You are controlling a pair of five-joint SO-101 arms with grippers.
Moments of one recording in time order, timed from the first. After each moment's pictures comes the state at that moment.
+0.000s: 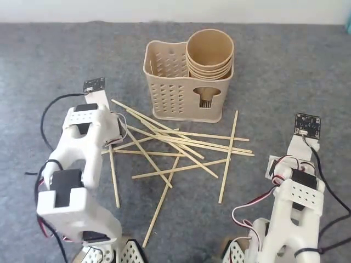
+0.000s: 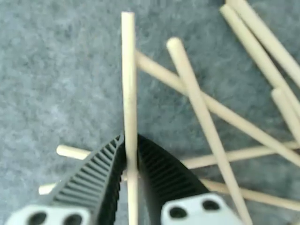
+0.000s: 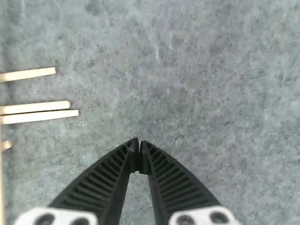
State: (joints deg) left arm -13.2 9.1 28.9 60.2 12.4; right arm 19.1 -44.6 71.6 43.9 8.1
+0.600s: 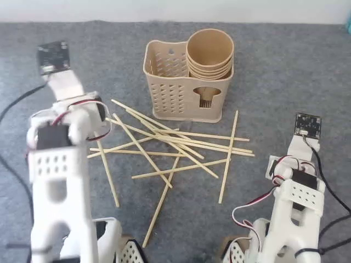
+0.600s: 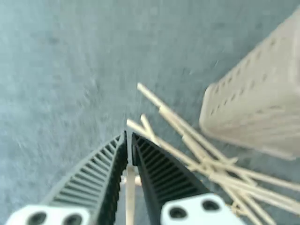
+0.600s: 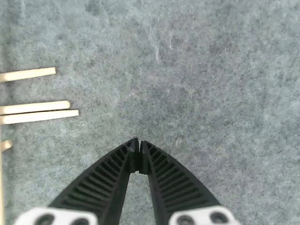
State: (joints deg) left arm -13.2 -38.2 29.0 66.6 12.6; right arm 19.1 -44.6 71.6 43.9 8.1
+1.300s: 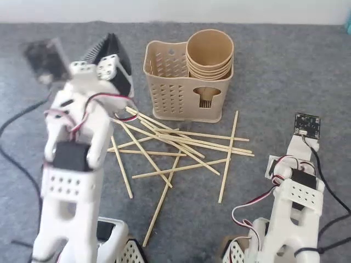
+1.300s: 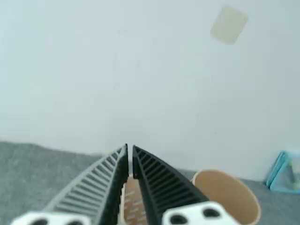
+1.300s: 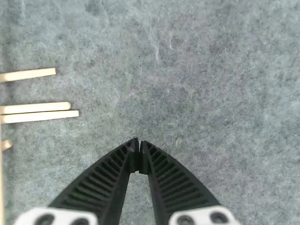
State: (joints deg) left arm 2.2 -41.5 29.0 36.3 24.0; right arm 19.1 -44.6 71.6 43.9 8.1
